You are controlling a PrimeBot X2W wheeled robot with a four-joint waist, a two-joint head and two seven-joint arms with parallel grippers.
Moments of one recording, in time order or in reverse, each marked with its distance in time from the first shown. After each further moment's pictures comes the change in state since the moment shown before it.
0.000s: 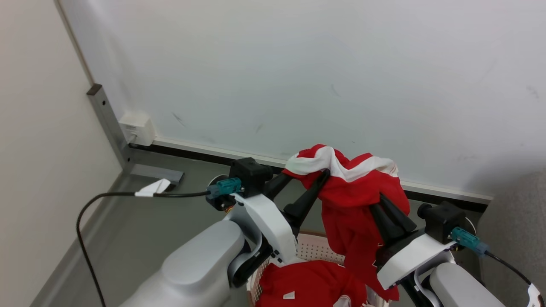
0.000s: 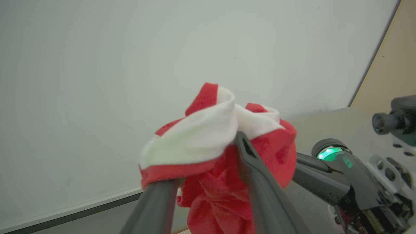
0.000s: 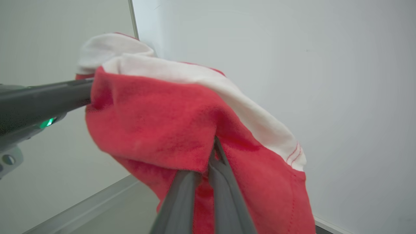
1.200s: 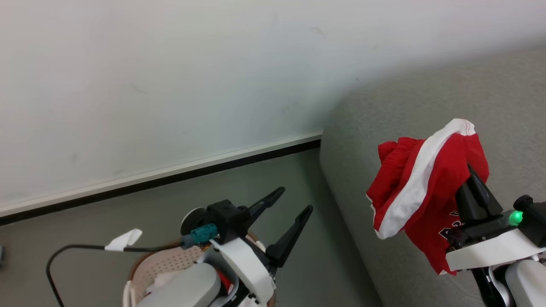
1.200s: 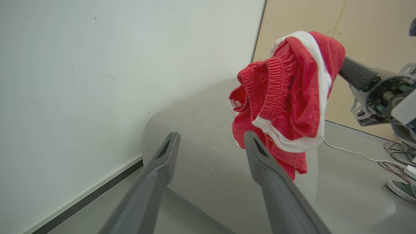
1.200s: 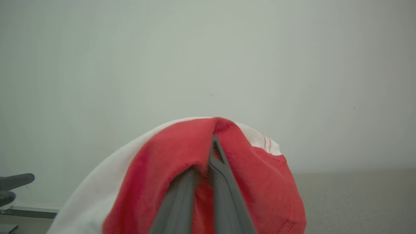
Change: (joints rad) left arm 0.206 0.153 0.052 -0.284 0.120 0.095 -0.007; right arm 0.145 -0.112 -0.318 -0.305 -0.102 0.000 0.000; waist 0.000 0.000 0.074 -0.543
